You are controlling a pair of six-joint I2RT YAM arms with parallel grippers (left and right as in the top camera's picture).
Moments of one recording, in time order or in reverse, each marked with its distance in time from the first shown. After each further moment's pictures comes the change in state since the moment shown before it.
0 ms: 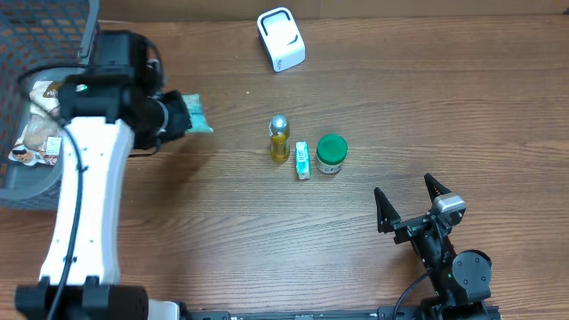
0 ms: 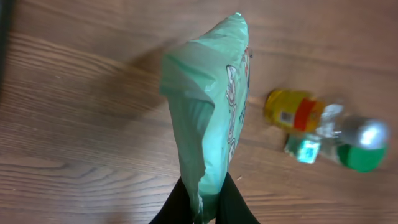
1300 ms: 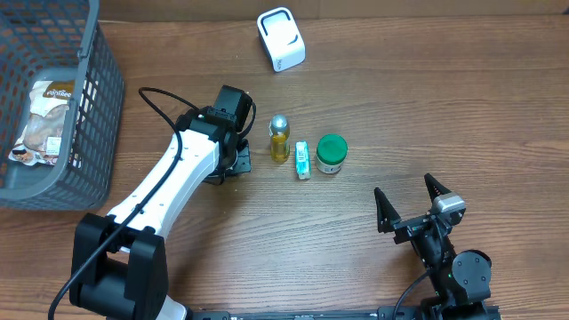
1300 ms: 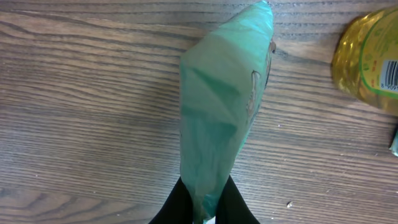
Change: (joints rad) left arm -0.319 0.107 -0.414 0.345 -0.237 -0.093; right arm 0.000 0.000 0.000 0.001 0.000 0.000
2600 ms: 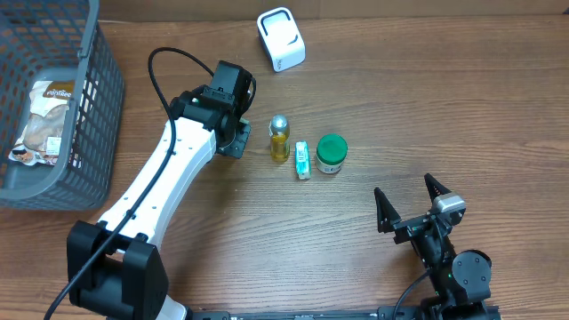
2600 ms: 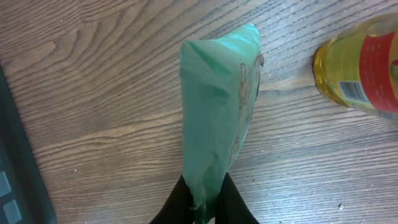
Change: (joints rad) left arm 0.000 0.000 0.166 -0.026 -0.108 0.442; right arm 0.000 0.000 0.000 0.000 0.000 0.000
